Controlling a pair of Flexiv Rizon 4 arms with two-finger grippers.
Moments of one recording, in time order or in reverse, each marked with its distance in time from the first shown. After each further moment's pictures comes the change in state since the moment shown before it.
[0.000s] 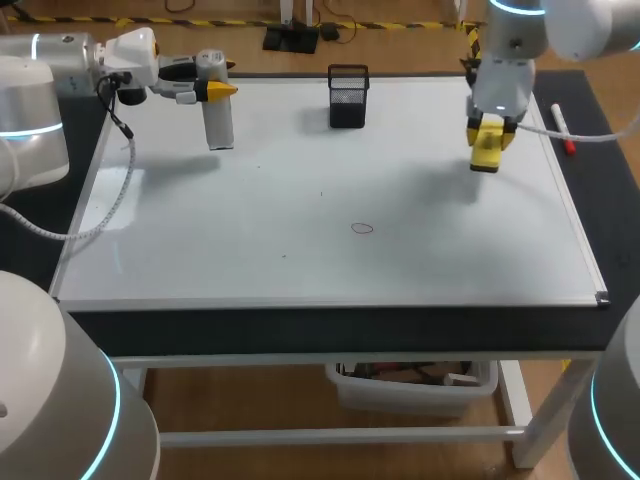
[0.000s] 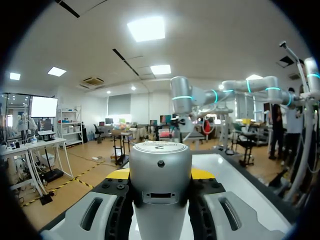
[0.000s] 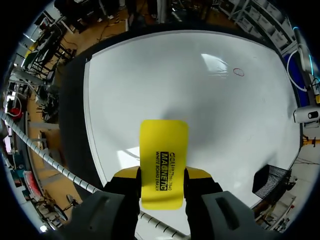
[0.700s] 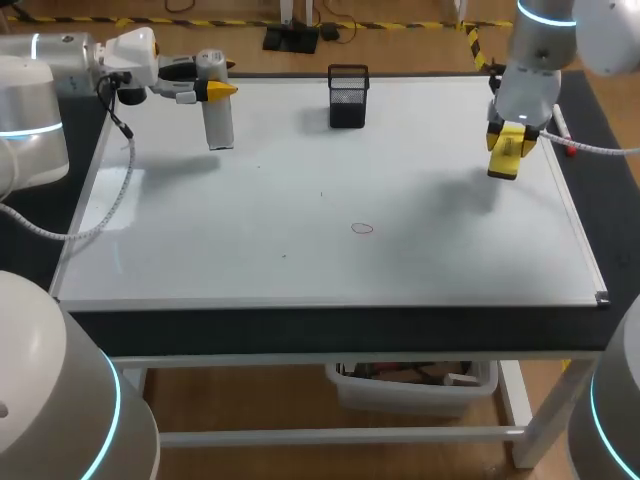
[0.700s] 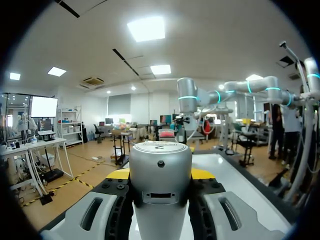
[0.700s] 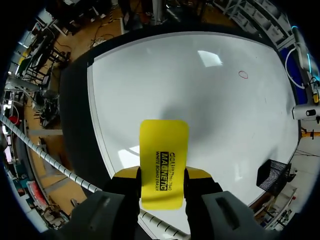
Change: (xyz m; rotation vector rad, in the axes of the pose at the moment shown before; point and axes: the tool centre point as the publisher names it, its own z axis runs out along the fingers) left arm 0.000 0.000 0.000 -0.001 0.000 0.000; right arm 0.028 0.014 -0.004 0.031 -0.027 0.048
